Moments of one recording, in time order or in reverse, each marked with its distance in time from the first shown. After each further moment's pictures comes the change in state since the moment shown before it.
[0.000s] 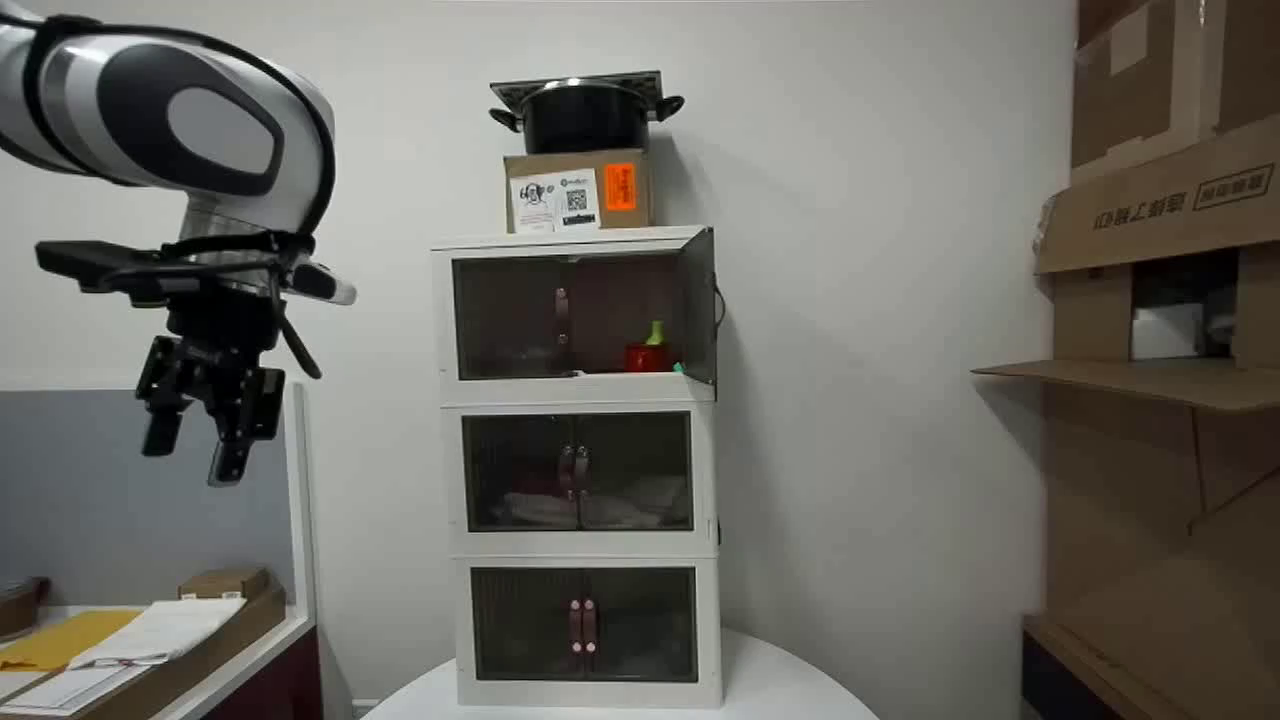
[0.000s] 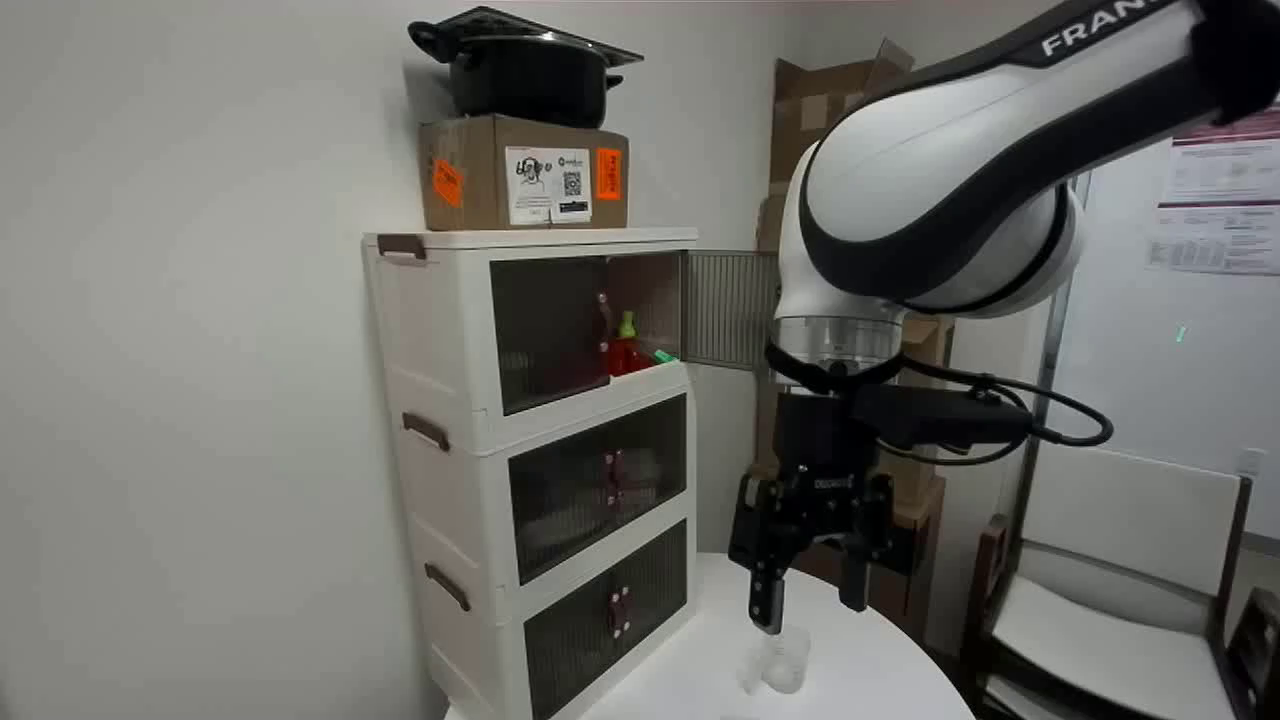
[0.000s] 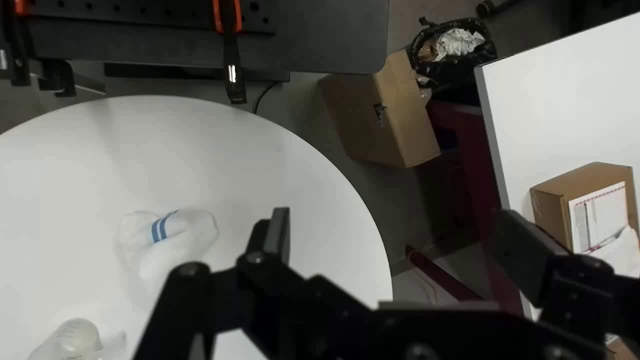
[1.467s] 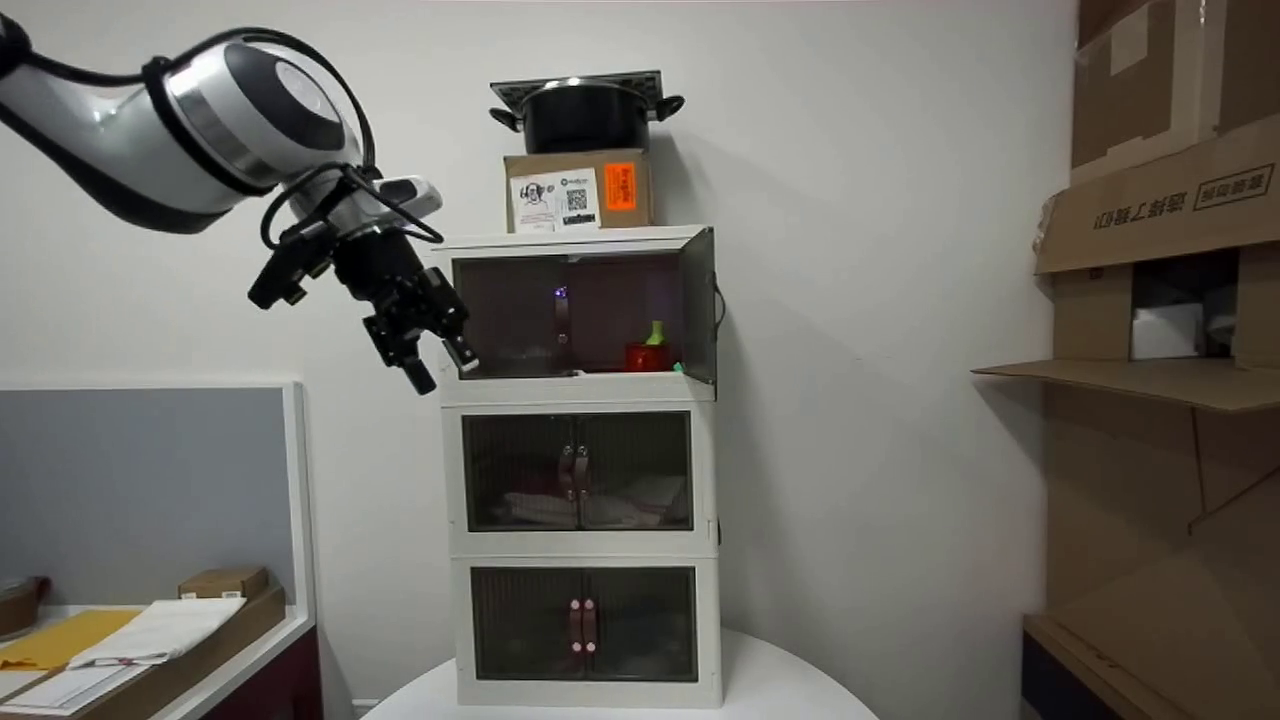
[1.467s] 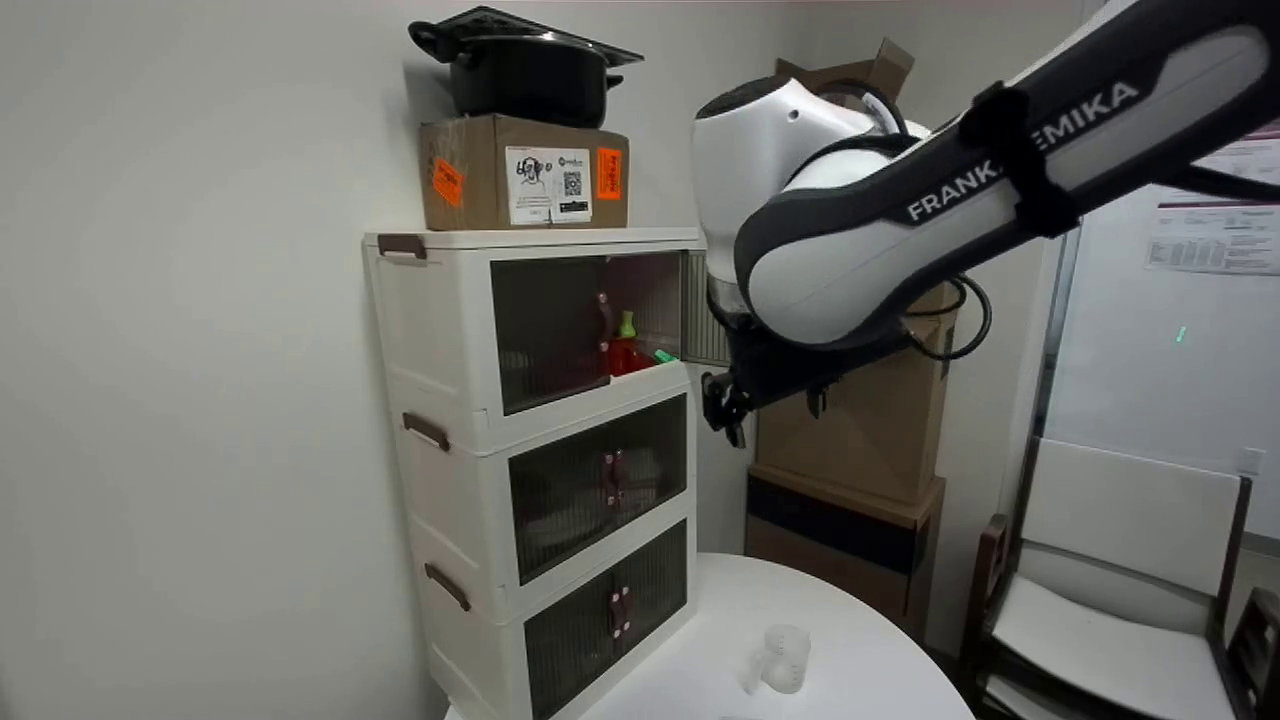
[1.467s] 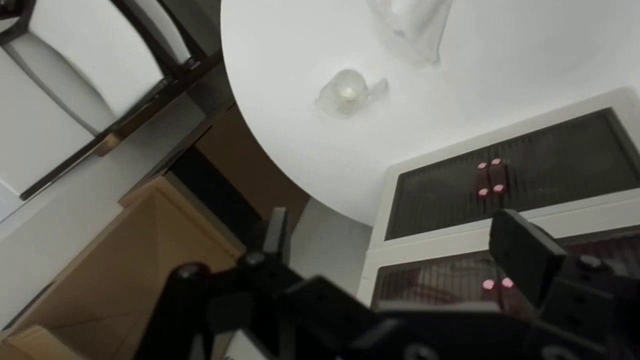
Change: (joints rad) arm -0.302 0.196 0.229 0.233 -0.722 0.265 0.570
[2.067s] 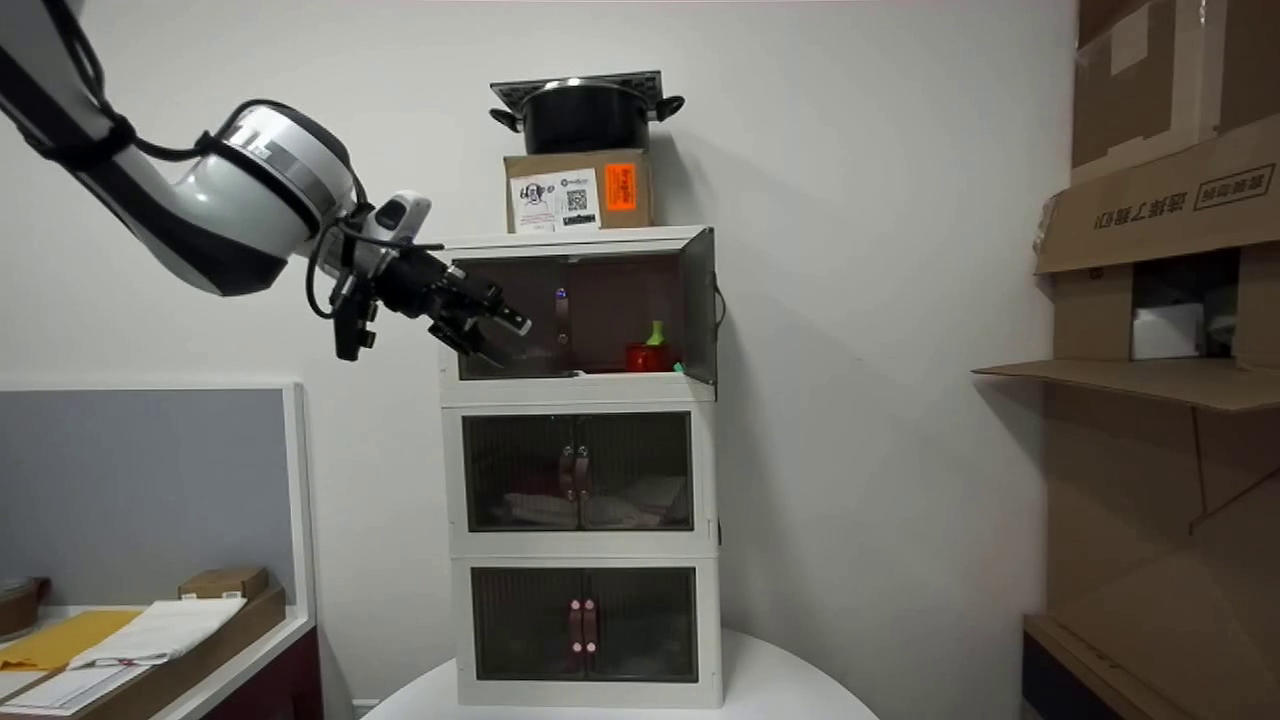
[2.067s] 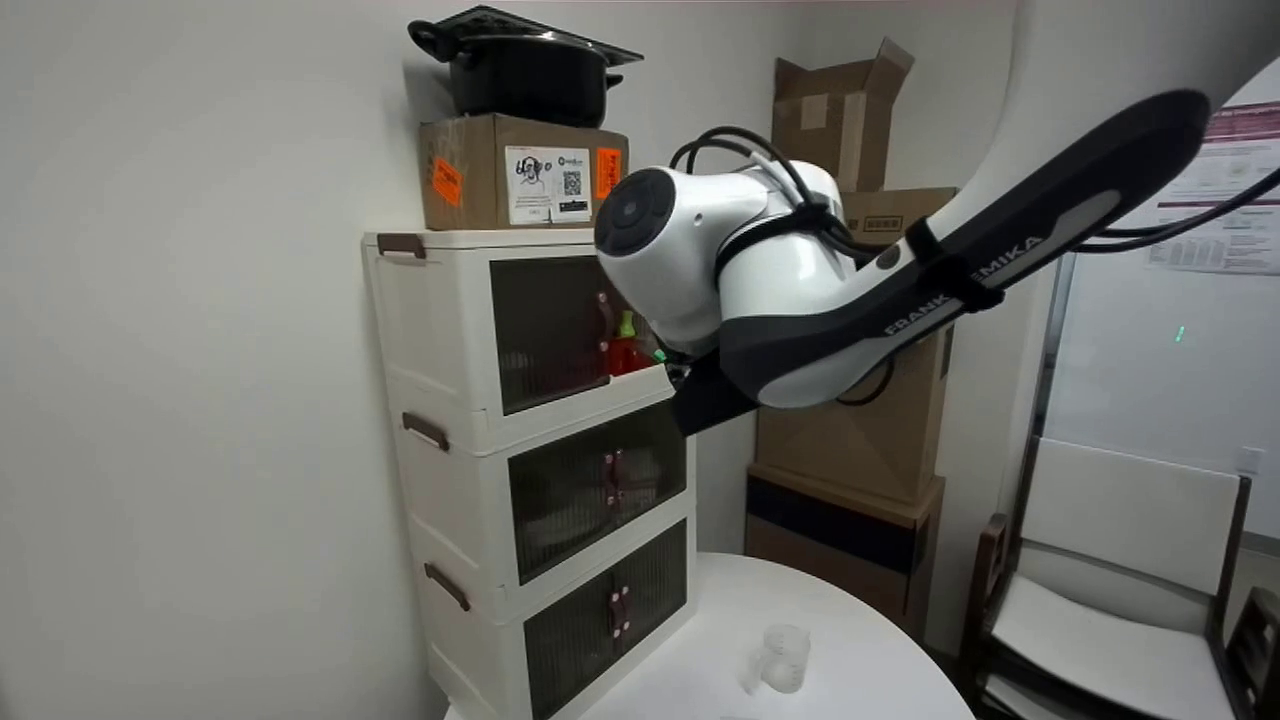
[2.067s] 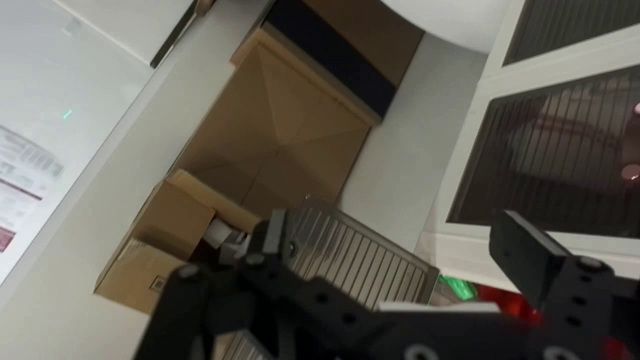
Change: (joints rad) arm -0.082 0.204 0.149 0.131 -0.677 -0.033 0.671
